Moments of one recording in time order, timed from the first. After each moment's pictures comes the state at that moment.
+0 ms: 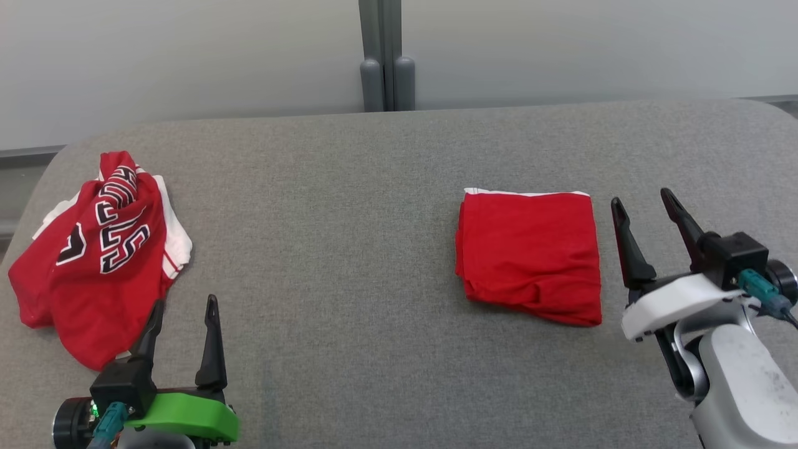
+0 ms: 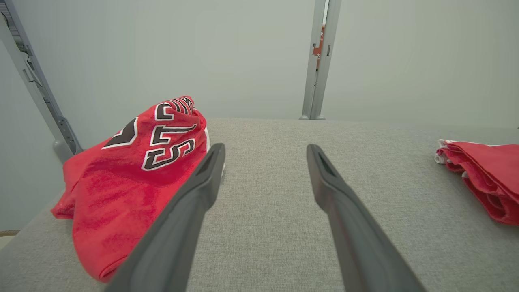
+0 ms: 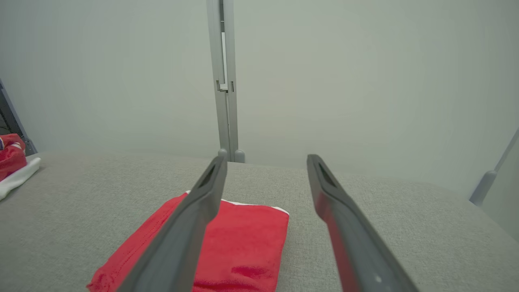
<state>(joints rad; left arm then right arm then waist) -0.03 0.06 0.05 0.24 -0.13 -0.12 -0.26 -0.26 -0.22 0.09 0.29 0.21 0.13 -0.24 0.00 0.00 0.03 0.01</state>
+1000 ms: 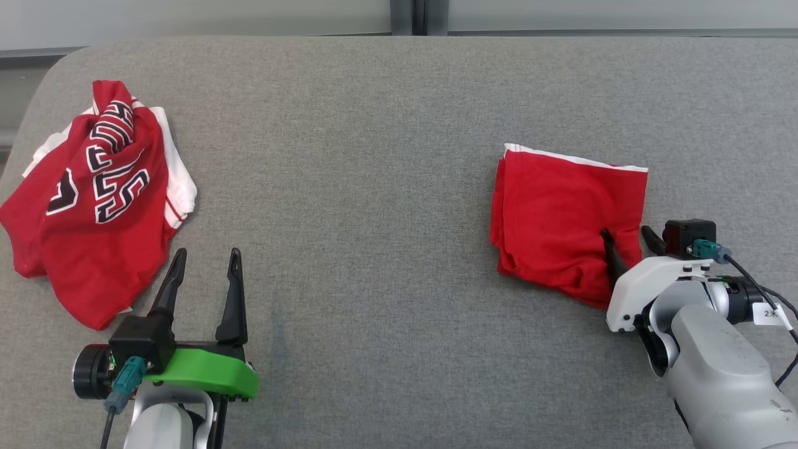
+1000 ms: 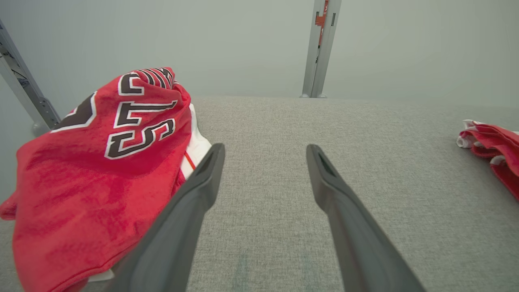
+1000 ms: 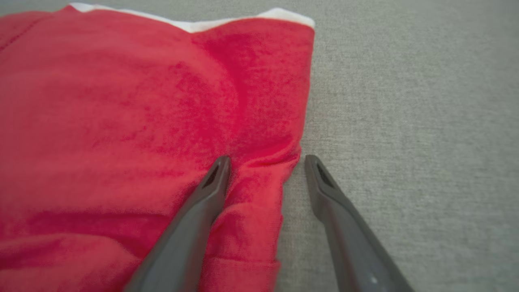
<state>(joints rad) -0.15 0.05 -0.01 0.26 -0.13 -0.13 -0.26 -0.58 -0.19 0.19 0.99 0.30 0.13 -0.20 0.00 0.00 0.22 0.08</state>
